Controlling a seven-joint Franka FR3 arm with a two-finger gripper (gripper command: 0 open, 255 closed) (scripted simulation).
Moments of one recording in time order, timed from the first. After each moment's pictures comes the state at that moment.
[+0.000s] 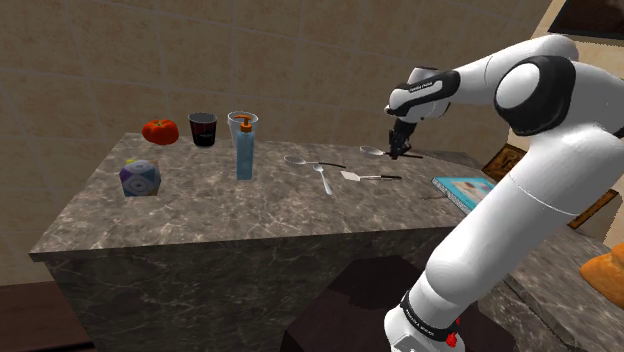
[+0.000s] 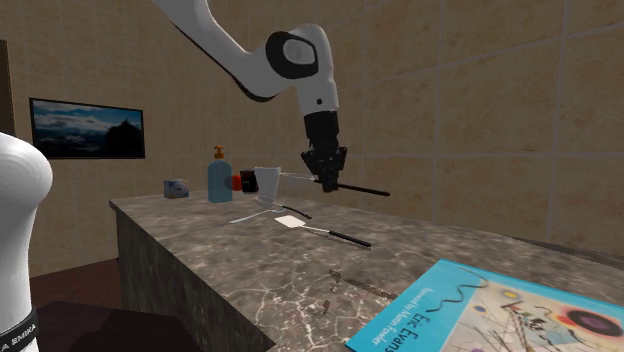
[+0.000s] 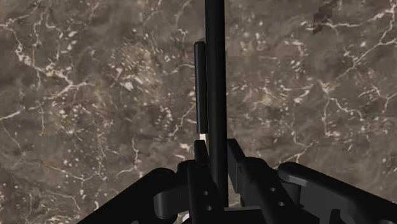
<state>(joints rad) -0.15 -0.11 -0.66 -2.16 -0.19 2.18 -1.68</state>
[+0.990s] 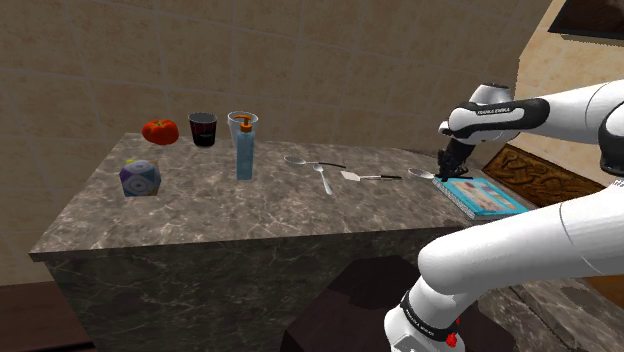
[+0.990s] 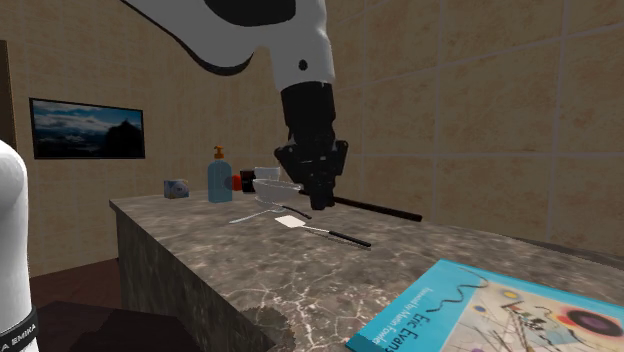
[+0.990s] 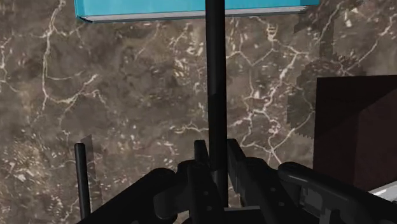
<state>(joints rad) -0.40 -0.54 -0.73 -2.45 -0.48 2.12 -1.81</state>
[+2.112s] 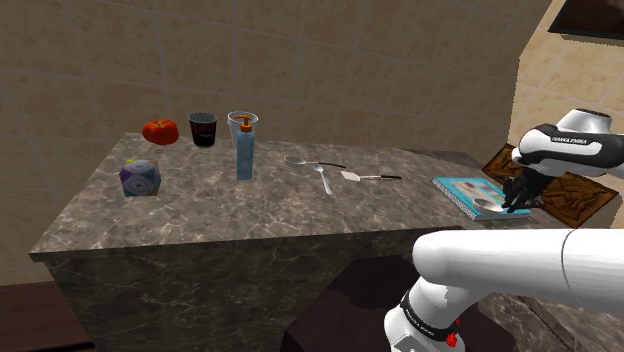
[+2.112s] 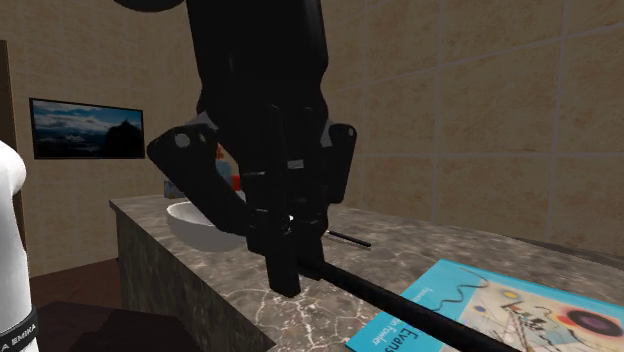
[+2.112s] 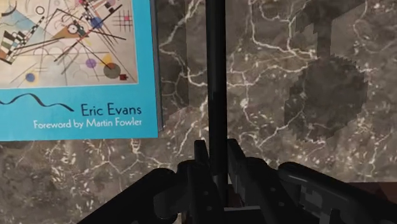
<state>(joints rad) -0.65 -0.76 -0.95 -2.45 -0.67 2.03 -2.17</state>
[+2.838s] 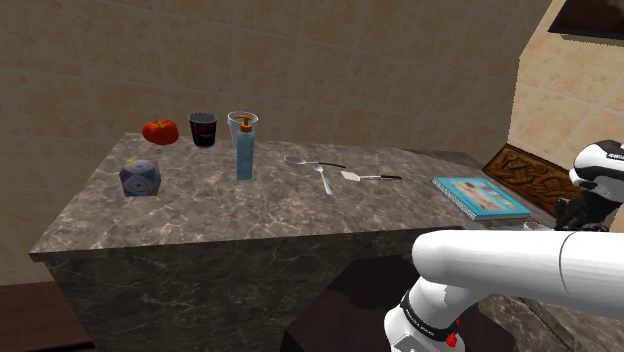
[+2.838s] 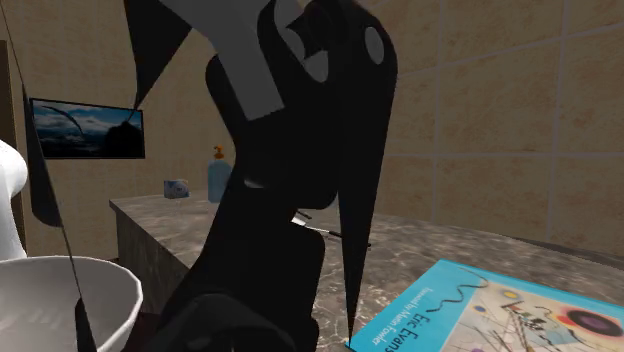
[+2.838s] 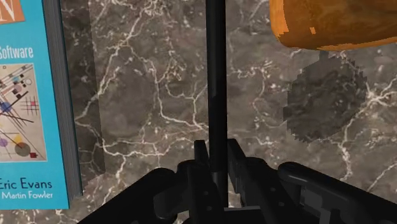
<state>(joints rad) -0.68 -0.77 -1.16 -2.29 -0.73 1.98 -2.44</state>
